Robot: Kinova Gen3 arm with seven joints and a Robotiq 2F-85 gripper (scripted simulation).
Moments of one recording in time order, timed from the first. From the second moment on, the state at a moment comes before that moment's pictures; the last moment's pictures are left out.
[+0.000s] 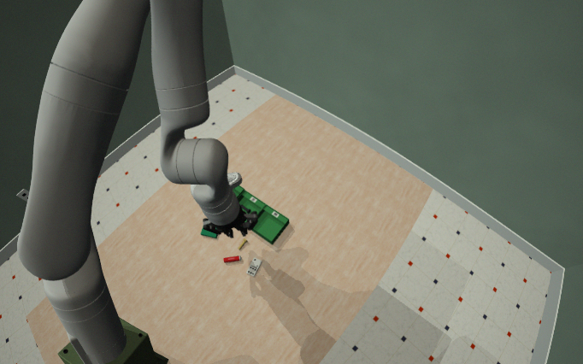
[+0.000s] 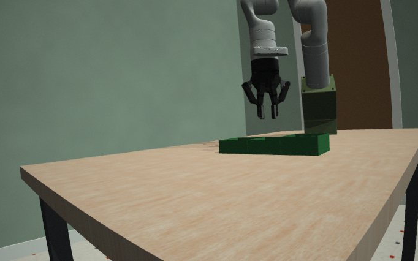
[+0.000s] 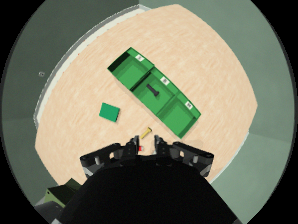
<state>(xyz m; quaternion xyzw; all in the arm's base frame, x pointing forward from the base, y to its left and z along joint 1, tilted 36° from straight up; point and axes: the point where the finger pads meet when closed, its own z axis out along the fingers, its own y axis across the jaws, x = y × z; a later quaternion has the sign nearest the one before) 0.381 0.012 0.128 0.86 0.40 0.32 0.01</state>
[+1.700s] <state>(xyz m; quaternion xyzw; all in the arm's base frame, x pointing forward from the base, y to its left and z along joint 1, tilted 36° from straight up) 0.377 0.010 0.122 0.95 0.05 0.29 -0.11</state>
